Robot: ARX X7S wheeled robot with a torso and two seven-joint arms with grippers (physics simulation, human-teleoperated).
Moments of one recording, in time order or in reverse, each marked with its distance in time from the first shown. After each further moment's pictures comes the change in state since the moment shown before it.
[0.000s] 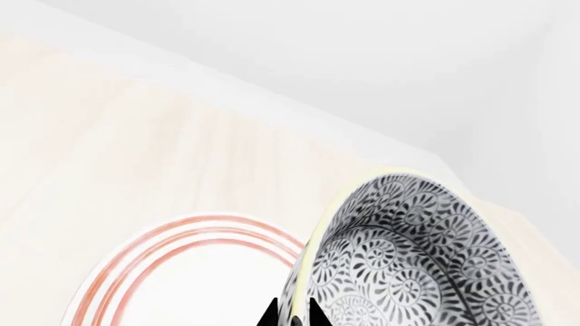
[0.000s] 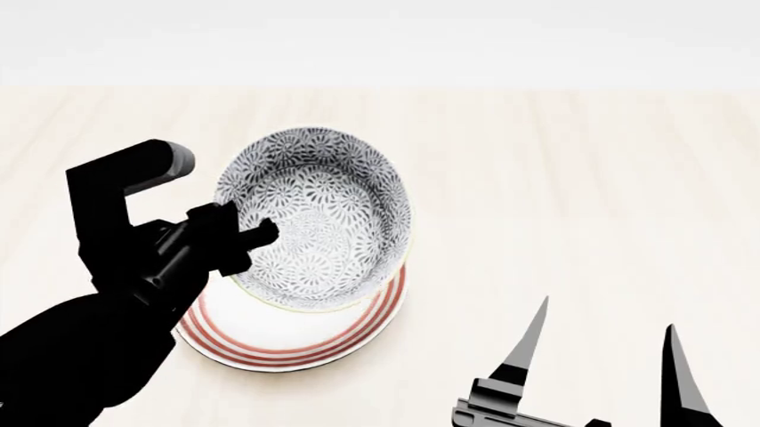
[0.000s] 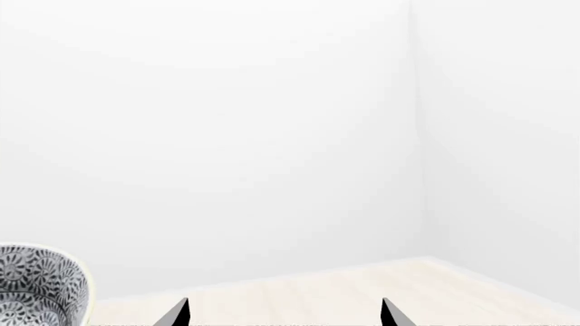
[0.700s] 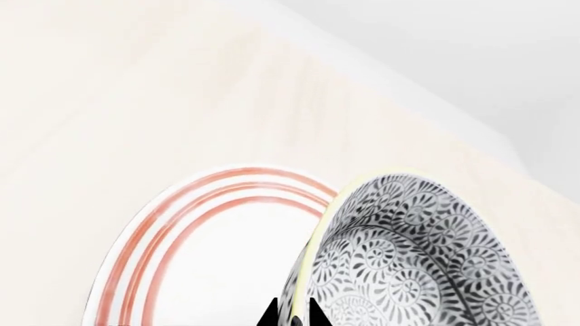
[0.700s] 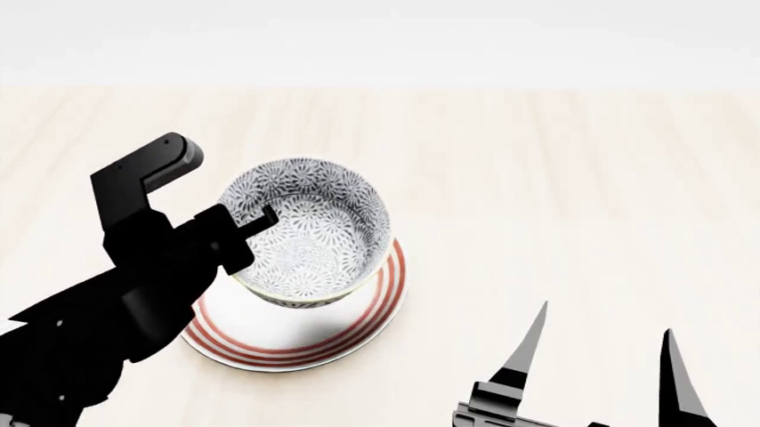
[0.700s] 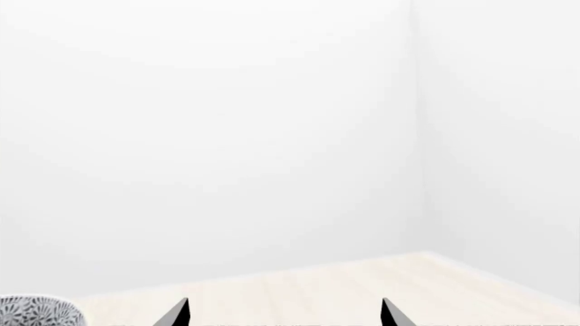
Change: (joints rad) left arm -0.233 0.079 -0.021 -0.574 -0.008 0.110 0.002; right arm 0.001 0.014 -0.015 0.023 0.013 -0.013 0.013
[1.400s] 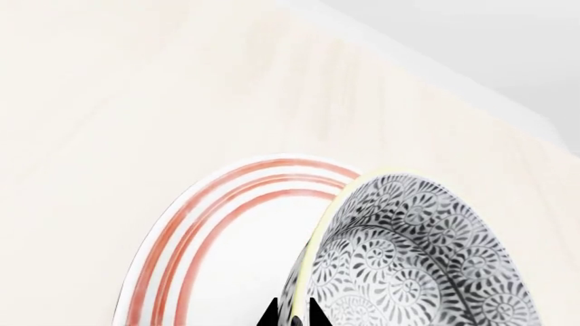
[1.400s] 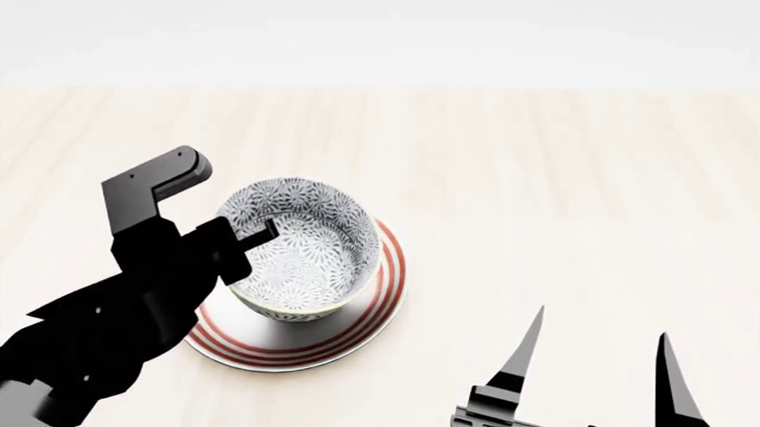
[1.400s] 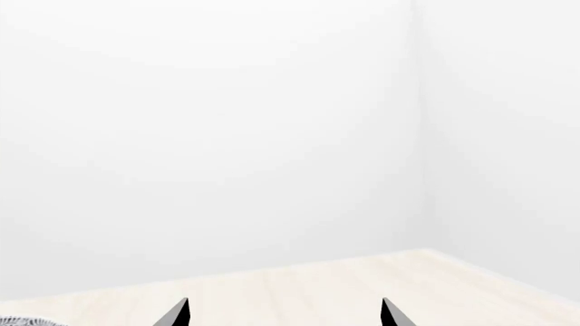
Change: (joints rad) left arm -0.160 0.028 0.372 -0.436 -0.247 0.235 0.090; right arm 0.000 0.012 -0.019 0.017 0.007 -0.010 0.012
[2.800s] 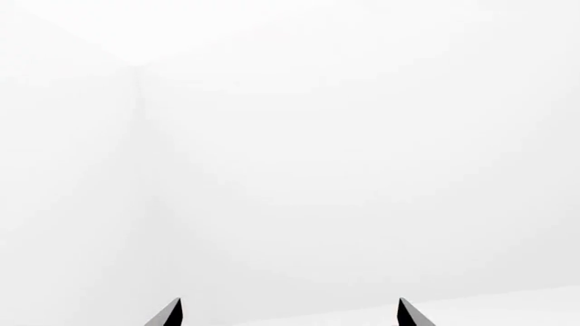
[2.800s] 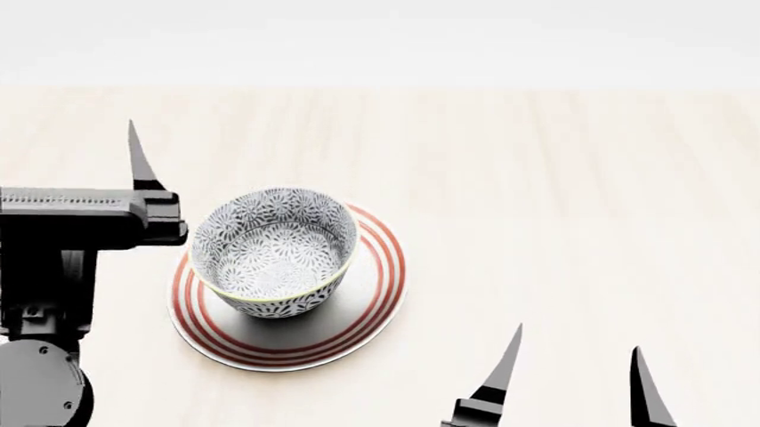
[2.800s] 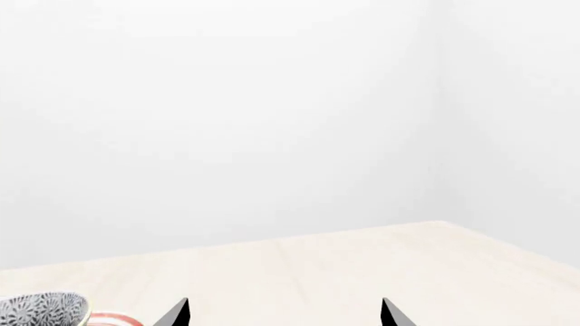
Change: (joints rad) left arm 0.023 -0.624 0.975 1.066 0.281 0.602 -0.834; right arm -0.004 0.016 -0.046 0.022 0.051 0.027 0.002
